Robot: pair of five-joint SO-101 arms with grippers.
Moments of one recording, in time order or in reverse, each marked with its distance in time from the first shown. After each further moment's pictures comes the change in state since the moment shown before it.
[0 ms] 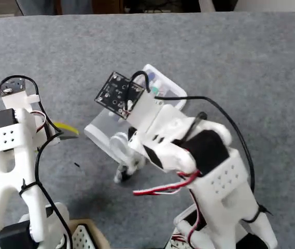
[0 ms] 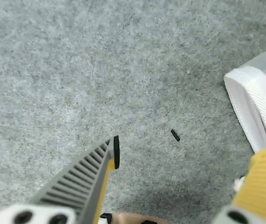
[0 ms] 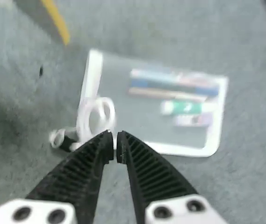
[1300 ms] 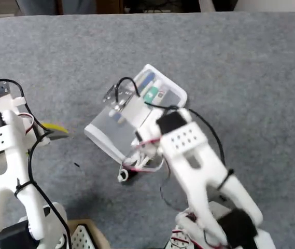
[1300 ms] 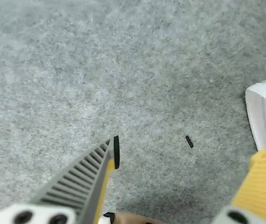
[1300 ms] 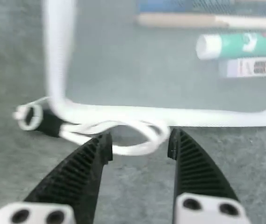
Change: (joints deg) left arm -6.3 0.0 0.0 0.0 0.0; right arm 9.0 18.9 25.1 -19.3 3.7
